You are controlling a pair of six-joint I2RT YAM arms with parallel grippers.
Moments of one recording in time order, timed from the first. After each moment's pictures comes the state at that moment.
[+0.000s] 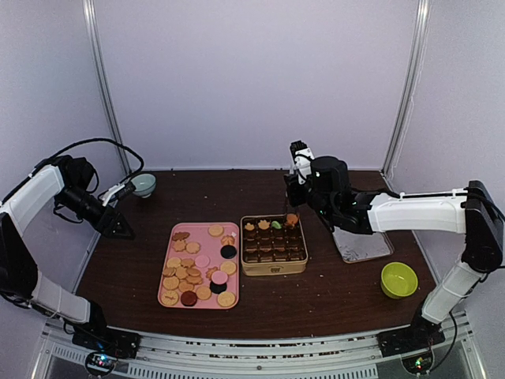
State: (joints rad) left arm 0.12 1.35 1.19 -1.34 0.63 0.71; right arm 0.82 1.61 1.07 0.30 0.46 0.05
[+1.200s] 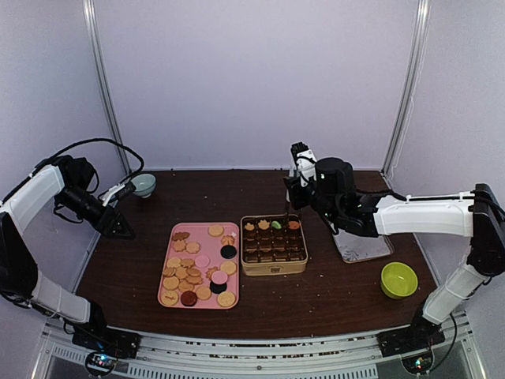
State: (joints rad) left arm 0.12 1.35 1.19 -1.34 0.63 0.71; right arm 0.83 1.56 1.03 0.29 0.42 0.03
